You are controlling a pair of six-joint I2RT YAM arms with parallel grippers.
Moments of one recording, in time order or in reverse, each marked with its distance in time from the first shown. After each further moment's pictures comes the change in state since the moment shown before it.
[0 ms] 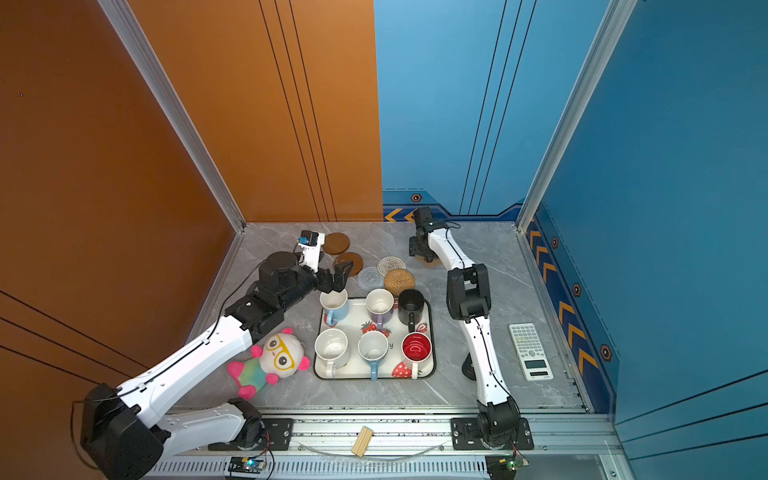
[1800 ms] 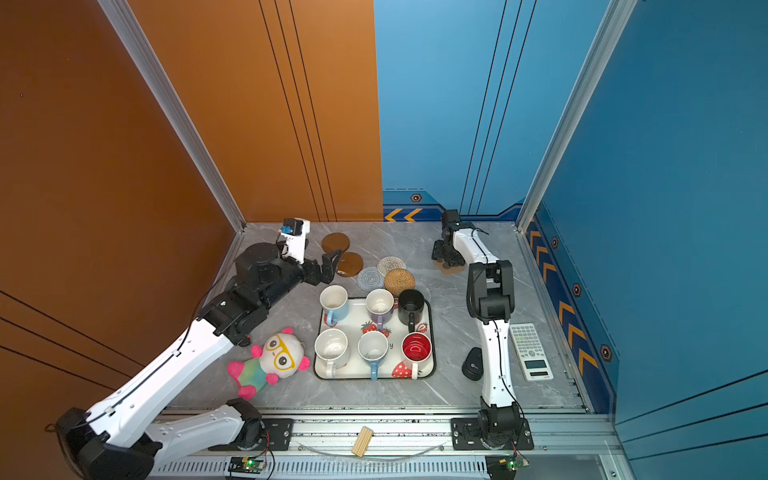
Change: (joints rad) left arm -0.012 -0.035 0.191 -0.190 -0.102 0.064; right arm -0.133 -0.193 -0.299 0.025 -0.069 0.086
